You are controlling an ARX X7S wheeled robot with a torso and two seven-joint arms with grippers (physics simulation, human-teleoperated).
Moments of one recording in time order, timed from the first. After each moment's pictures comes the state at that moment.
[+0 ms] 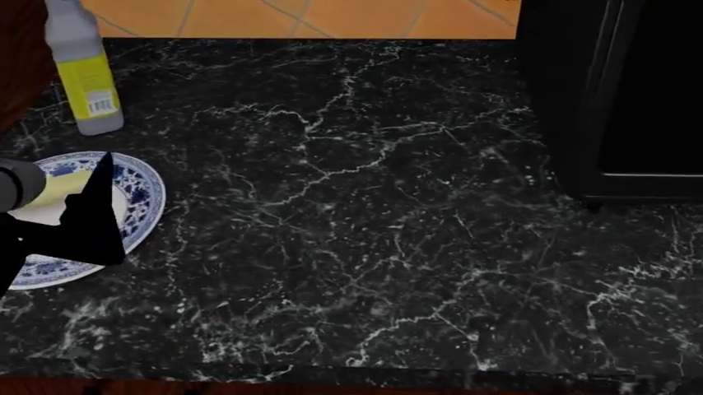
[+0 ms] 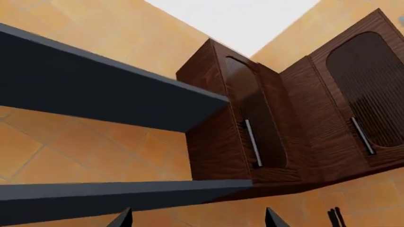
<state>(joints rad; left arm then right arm) -0.61 -0.35 0.06 0.43 -0.36 -0.90 -0.07 -0.69 1.01 0.83 -1.03 0.64 -0.05 1.23</state>
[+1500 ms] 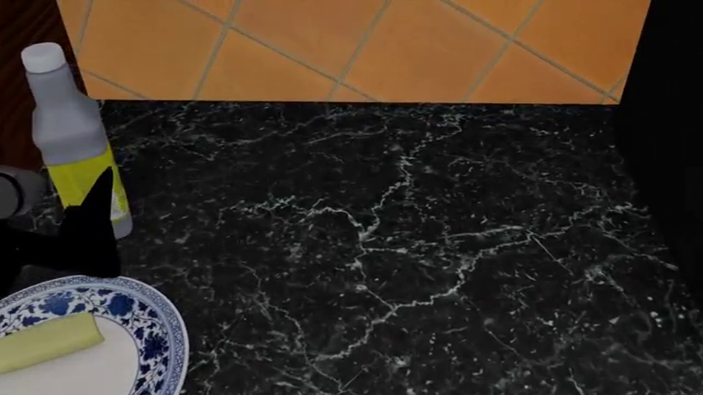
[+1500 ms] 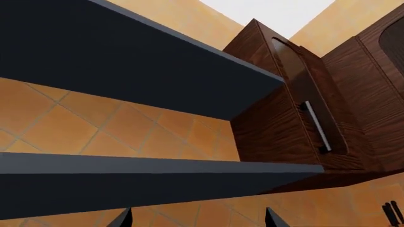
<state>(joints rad) -0.61 -0.39 0.07 0.45 -0.41 -0.97 -0.08 -0.78 1.14 0.85 -1.04 0.65 -0.10 1.35</state>
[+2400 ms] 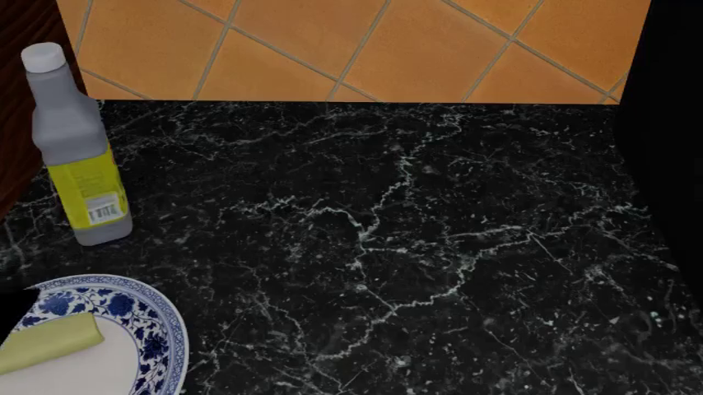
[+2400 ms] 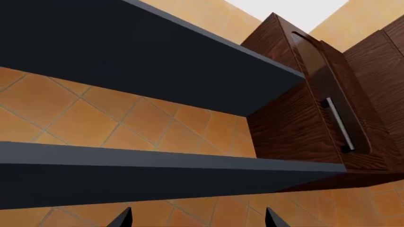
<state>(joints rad) -0.92 -0.84 0.25 0.26 -0.80 -1.46 0.19 -0.78 1.29 0.80 -1.04 0.66 -0.09 1.44</state>
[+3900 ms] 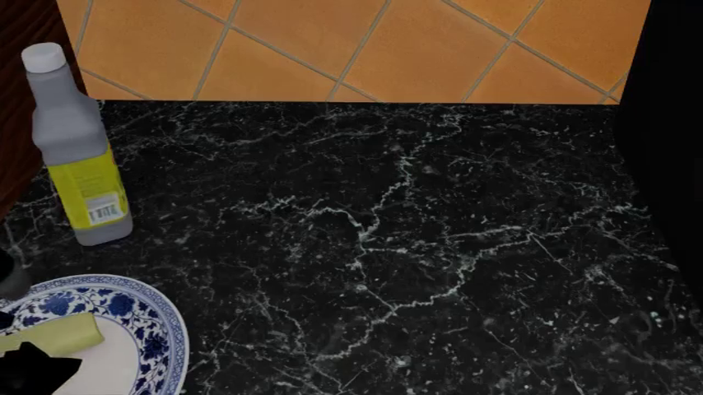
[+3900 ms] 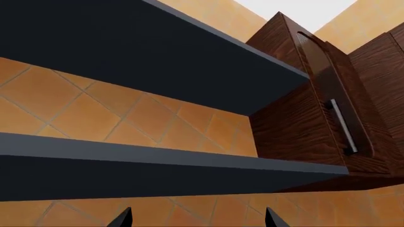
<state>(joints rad) -0.91 -0.84 0.48 0.07 -0.83 -1.31 0.31 -0.78 1.36 0.80 -1.04 0.69 -0.05 1.49</state>
